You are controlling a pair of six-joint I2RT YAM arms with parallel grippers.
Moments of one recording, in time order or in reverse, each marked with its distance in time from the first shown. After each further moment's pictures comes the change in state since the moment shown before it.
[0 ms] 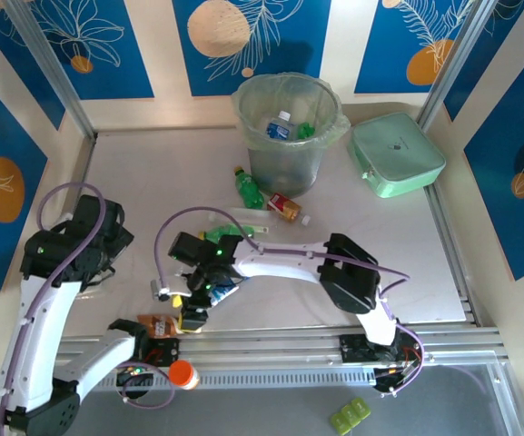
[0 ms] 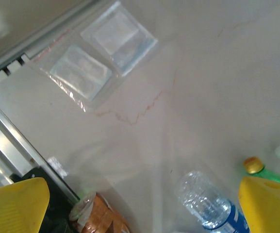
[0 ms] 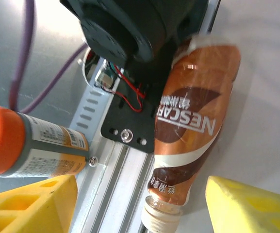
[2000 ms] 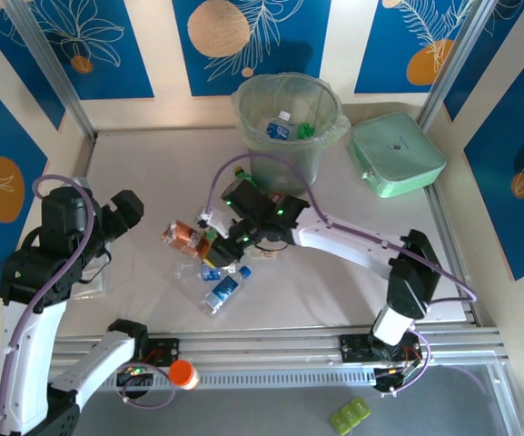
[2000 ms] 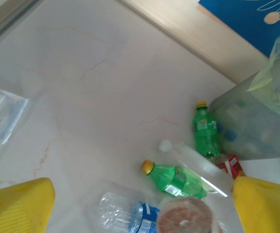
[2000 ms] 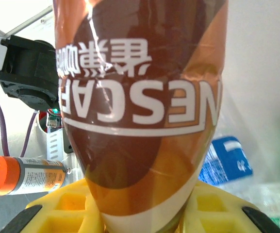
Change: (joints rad) left arm 0.005 -0.061 0.046 0.394 0.243 0.370; right arm -0.274 -0.400 -0.195 0.020 0.140 0.398
